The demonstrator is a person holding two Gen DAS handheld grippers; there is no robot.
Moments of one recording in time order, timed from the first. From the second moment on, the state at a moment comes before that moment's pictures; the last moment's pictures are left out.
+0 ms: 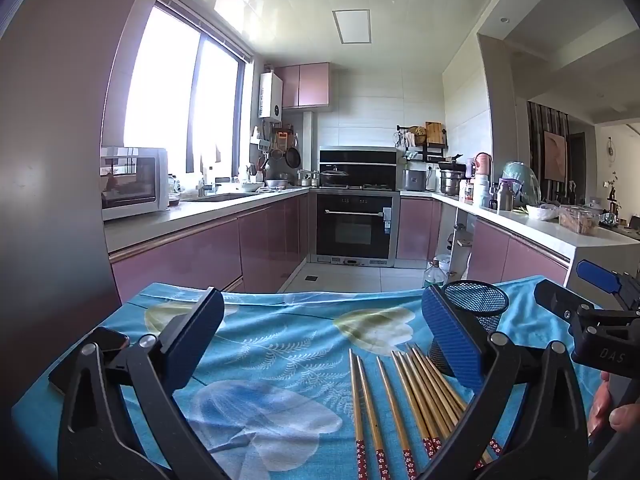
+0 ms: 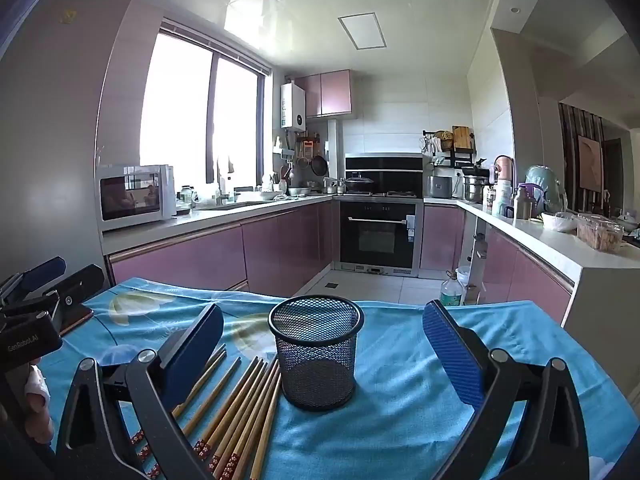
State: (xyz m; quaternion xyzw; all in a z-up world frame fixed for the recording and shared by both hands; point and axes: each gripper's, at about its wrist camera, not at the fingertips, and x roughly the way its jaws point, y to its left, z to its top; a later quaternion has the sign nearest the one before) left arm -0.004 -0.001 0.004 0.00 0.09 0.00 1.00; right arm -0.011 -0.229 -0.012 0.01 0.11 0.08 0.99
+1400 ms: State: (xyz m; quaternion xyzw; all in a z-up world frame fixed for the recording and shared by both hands) left arm -0.004 -0.001 0.005 0.00 0.09 0.00 1.00; right arm -0.014 -0.236 -0.014 0.01 0.11 0.08 0.99
